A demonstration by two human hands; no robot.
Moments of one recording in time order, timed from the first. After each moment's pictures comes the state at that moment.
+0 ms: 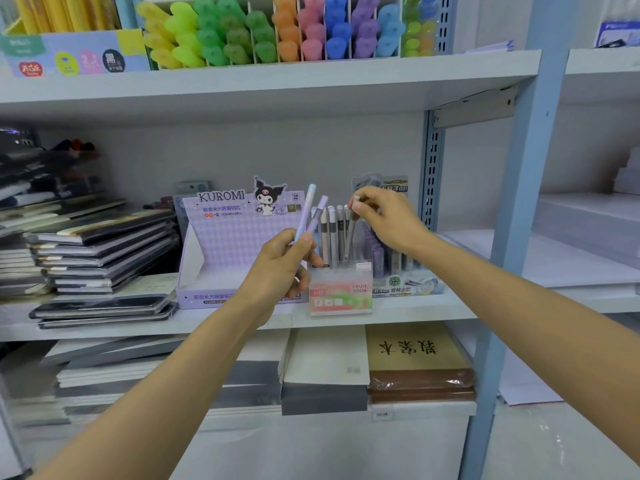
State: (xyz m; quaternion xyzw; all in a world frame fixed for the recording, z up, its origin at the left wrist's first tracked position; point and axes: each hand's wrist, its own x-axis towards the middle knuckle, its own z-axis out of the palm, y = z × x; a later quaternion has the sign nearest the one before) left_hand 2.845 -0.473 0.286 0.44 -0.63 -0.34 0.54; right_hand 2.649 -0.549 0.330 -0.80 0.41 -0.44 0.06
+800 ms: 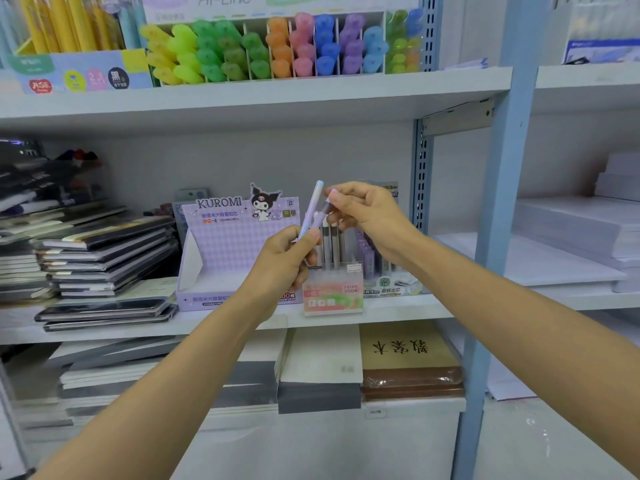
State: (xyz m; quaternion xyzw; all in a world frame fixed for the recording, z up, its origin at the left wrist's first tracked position) left_hand 2.827 -0.454 0.303 0.42 -0.63 -0.35 0.55; right_hand 2.664 -0.506 0.343 -0.69 0.25 -0.55 0.39
